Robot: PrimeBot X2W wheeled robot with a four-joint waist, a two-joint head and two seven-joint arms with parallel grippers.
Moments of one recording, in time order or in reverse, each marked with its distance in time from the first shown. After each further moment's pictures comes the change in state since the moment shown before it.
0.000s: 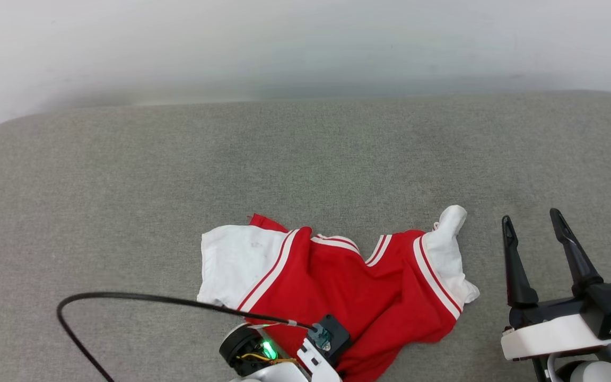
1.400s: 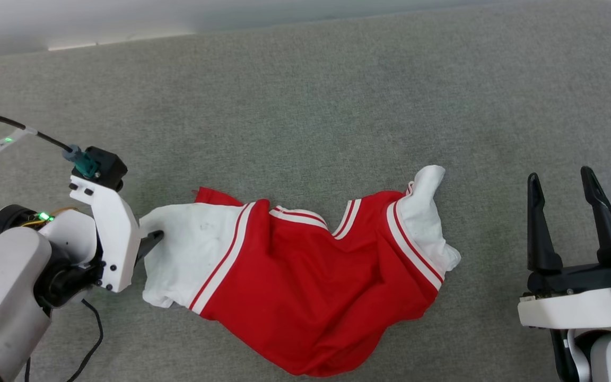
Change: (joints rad) left arm -0.230 0.407 0.374 0.070 -0.291 -0.064 0.185; right arm -0.070 0.000 -0.030 -0.076 0.028 0.000 0.000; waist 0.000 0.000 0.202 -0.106
